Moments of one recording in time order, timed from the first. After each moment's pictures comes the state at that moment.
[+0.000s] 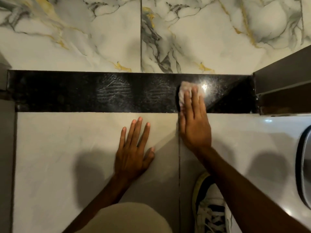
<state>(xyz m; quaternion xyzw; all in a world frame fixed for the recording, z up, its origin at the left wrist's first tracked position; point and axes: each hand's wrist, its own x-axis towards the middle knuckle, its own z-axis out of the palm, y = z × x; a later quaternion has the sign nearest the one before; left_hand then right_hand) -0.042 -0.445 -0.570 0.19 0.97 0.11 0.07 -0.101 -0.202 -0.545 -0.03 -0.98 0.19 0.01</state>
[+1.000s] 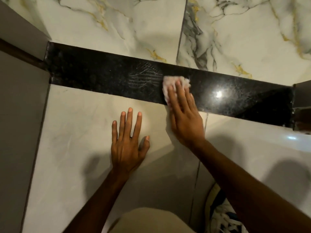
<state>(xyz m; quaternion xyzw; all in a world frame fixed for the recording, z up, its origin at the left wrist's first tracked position) -0.022 -0.505 -0.570 0.01 1.00 0.08 0.01 -0.121 -0.295 -0.540 0.14 -0.97 0.19 -0.05</state>
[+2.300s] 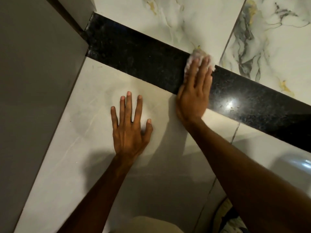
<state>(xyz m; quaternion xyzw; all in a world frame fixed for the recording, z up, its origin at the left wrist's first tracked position) -0.022 -0.551 -0.574 -0.14 0.99 0.07 0.01 -0.167 -0.403 -0.537 0.03 -0.98 0.18 -0.02</state>
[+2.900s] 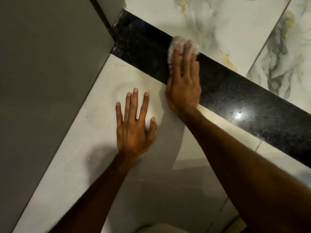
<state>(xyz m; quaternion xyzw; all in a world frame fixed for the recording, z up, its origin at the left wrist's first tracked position) -0.026 -0.582 -0.573 -0.18 0.98 0.10 -0.01 -0.193 -0.486 -0.545 0.18 -0.97 0.19 -0.03</state>
